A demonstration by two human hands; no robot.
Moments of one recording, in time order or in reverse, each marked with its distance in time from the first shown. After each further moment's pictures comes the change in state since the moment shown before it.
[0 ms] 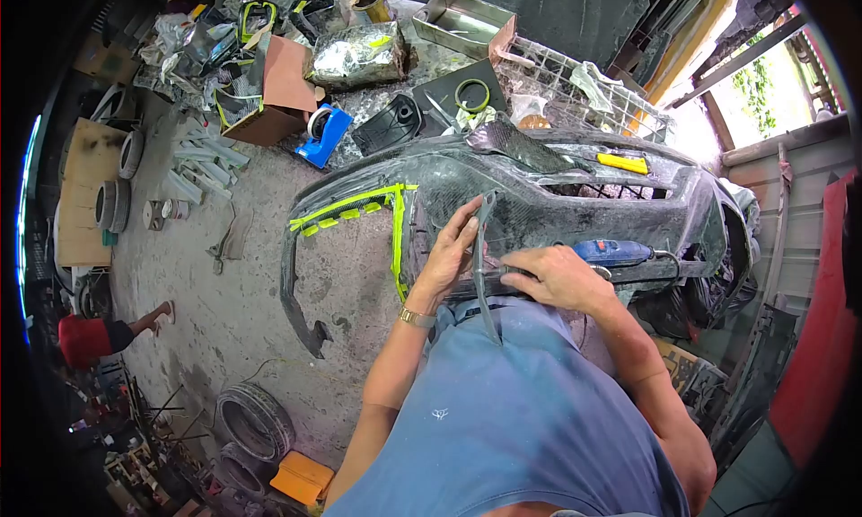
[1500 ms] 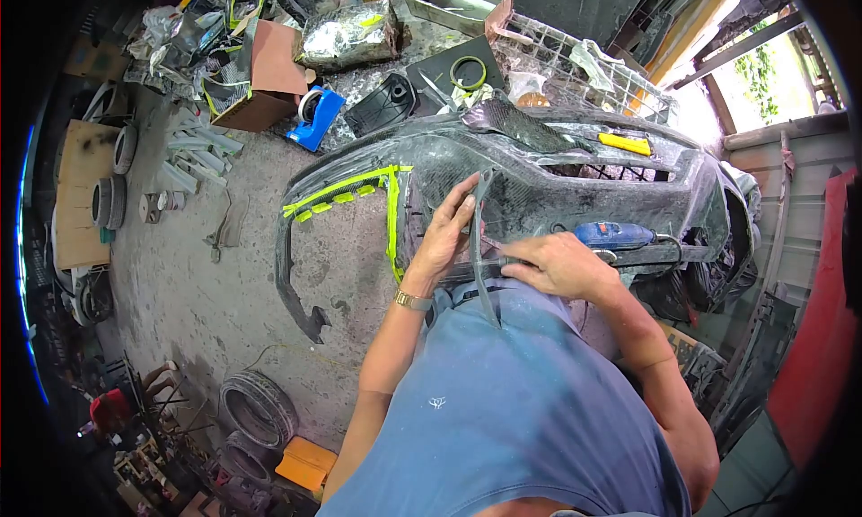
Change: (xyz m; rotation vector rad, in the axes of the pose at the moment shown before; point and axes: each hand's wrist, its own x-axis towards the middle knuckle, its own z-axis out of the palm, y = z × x) left_hand 0.003 0.006 0.002 0.003 0.012 -0.025; right_hand -0.003 0.003 -0.002 0.002 -0.083 -0.003
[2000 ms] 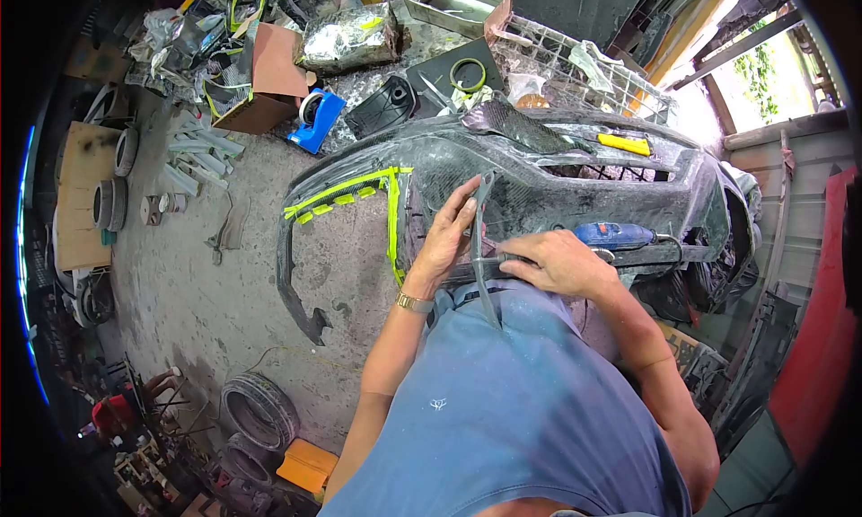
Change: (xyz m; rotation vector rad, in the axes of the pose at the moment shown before) left_hand -0.003 -0.001 0.002 0.007 0.001 -0.005; right_hand 0.003 -0.001 0.000 0.008 0.057 -0.017
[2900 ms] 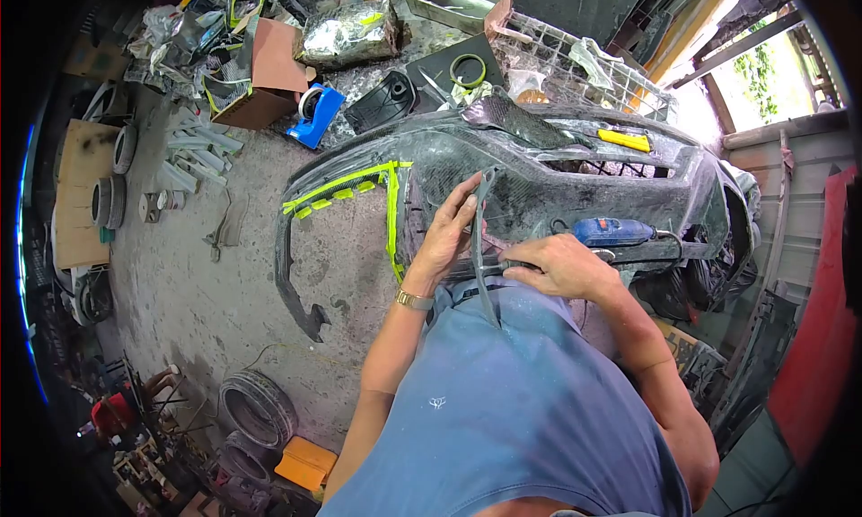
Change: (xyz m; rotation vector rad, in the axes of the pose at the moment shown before) left_hand -0.003 -0.002 0.000 -0.016 -0.008 0.007; right_hand -0.010 -0.001 0.004 0.002 -0.068 0.011
